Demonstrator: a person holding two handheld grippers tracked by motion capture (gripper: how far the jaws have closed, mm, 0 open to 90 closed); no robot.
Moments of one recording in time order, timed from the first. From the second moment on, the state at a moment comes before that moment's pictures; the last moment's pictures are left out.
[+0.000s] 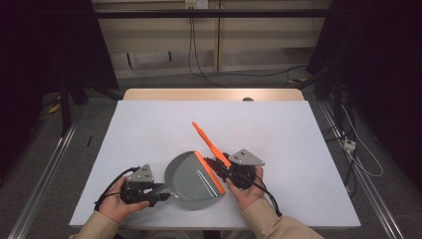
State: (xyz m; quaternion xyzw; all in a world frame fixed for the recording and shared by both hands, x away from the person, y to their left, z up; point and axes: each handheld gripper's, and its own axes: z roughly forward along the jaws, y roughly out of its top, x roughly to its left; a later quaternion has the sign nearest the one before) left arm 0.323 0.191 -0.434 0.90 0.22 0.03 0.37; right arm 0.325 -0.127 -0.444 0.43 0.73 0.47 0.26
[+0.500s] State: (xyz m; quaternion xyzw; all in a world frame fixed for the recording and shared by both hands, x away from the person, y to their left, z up) left arm 0.324 0.190 -0.435 0.90 0.23 0.02 0.38; right arm 0.321 -0.103 -0.447 0.43 0.72 0.50 0.23
